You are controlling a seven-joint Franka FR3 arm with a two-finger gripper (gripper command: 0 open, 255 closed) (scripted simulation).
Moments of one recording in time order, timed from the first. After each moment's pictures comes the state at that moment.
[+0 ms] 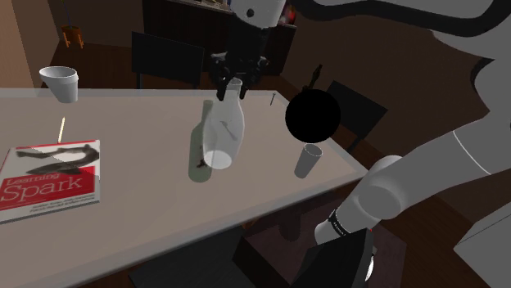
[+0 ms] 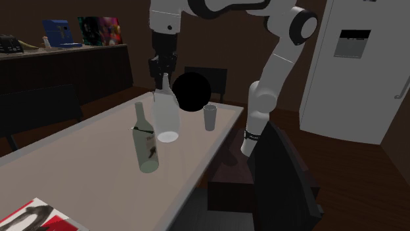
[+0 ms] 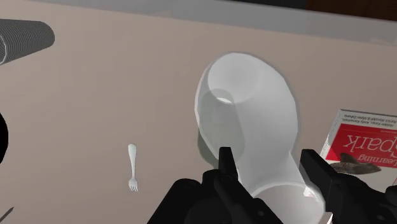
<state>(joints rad) -0.05 -0.38 0.56 -1.94 0.09 1.72 0.73</state>
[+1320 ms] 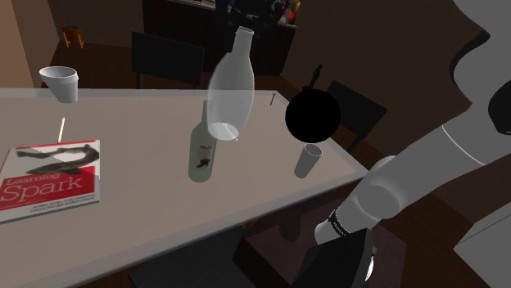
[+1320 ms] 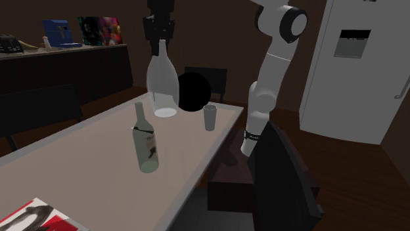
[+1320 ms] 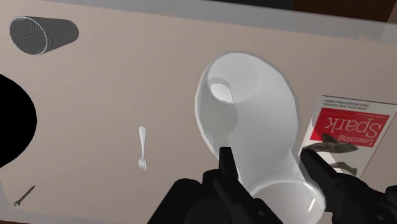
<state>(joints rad) -0.07 -0.26 0.57 -1.56 0.03 1.44 0.75</state>
